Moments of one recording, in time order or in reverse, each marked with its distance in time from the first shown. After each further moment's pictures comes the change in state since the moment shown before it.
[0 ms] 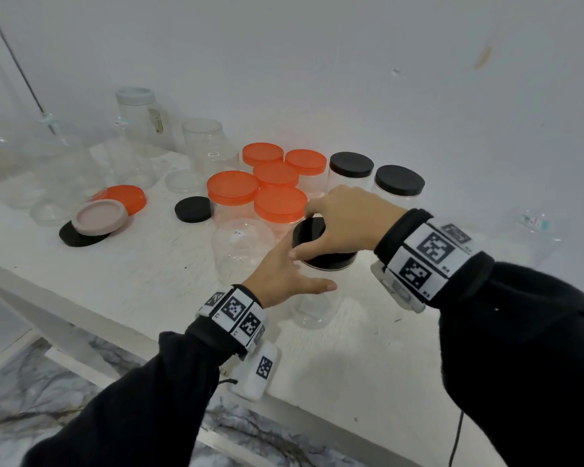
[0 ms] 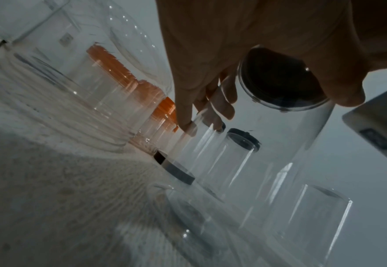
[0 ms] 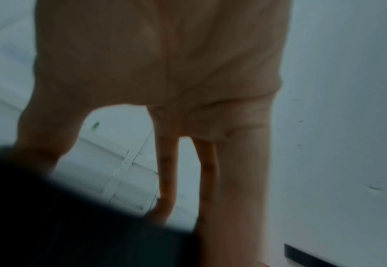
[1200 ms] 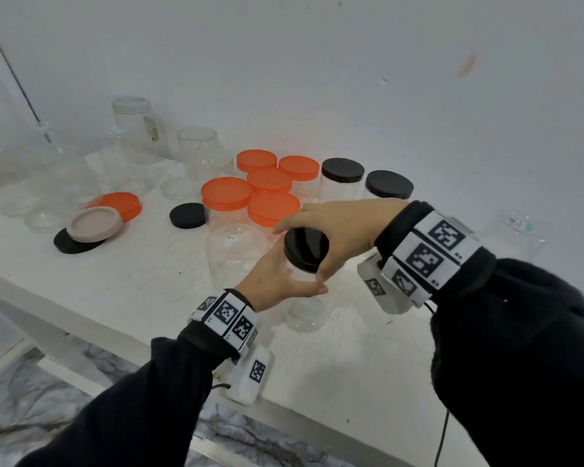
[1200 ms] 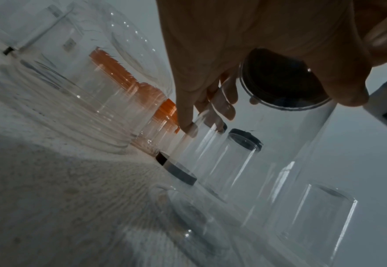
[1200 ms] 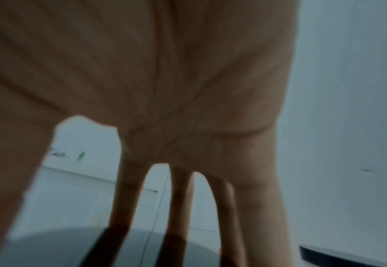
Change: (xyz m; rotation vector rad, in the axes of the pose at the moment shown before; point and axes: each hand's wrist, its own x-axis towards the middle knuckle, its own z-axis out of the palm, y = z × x) left_hand -0.002 -0.001 0.001 0.012 -0.006 -0.013; right_hand -0.006 0.003 -0.015 0.082 -0.304 -0.158
